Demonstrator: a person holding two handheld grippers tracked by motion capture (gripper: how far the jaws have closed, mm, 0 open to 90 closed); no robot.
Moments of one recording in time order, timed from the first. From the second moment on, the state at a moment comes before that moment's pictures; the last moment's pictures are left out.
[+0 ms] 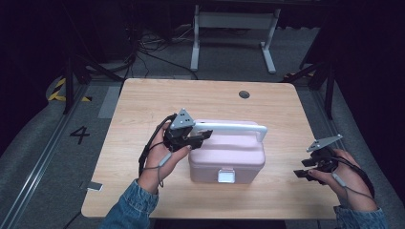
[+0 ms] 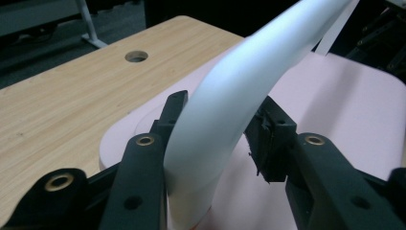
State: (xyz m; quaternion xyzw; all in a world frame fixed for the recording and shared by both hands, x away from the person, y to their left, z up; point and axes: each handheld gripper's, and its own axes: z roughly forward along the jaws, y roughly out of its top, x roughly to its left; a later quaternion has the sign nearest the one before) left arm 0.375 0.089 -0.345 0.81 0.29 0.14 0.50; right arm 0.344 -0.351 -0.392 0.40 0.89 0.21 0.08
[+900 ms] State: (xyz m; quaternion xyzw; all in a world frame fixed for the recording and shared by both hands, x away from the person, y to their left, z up) left arm 0.380 0.094 -0.330 0.78 0.30 0.16 0.53; right arm 0.340 -0.350 -0.385 0.39 0.88 0.24 0.11
